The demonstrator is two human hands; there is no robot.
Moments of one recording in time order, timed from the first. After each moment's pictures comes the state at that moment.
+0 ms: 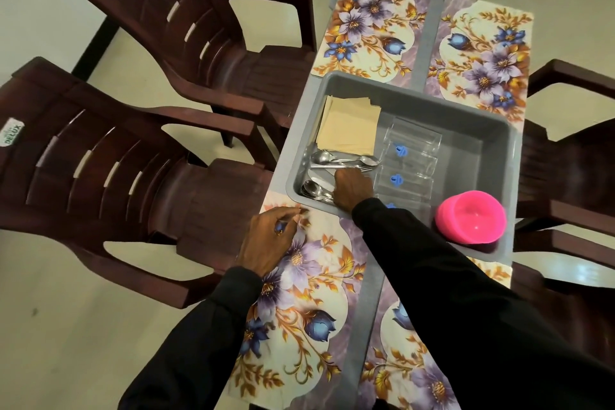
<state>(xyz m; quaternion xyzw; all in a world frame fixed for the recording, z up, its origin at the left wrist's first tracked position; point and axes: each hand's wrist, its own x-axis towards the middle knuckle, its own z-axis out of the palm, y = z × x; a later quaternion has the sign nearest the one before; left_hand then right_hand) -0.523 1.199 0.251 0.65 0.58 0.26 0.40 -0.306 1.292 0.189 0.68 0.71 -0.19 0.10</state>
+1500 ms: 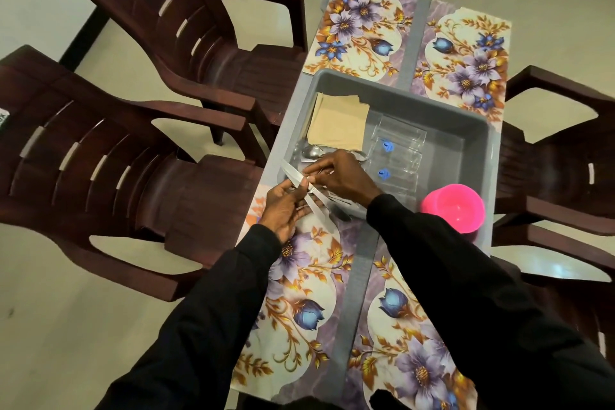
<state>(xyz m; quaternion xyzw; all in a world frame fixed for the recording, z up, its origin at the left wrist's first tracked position) -0.466 1.229 0.253 0.15 0.53 0.36 0.75 -0.303 1.278 0.268 0.59 0.65 -0.44 -0.19</state>
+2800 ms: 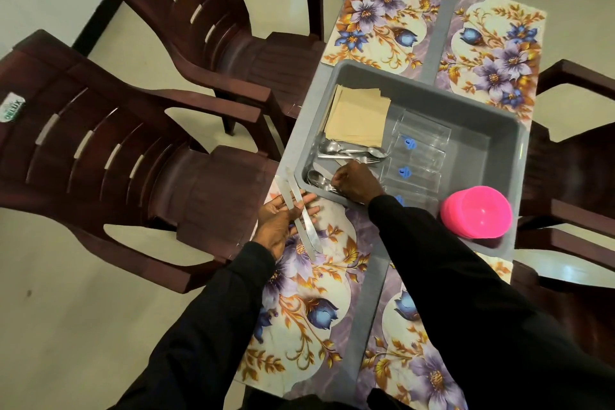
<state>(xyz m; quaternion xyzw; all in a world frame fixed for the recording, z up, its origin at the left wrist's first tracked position) -0.510 1.204 0.231 0.11 0.56 0.36 0.74 -0.300 1.289 0.171 0.67 0.64 -0.37 -0.07</state>
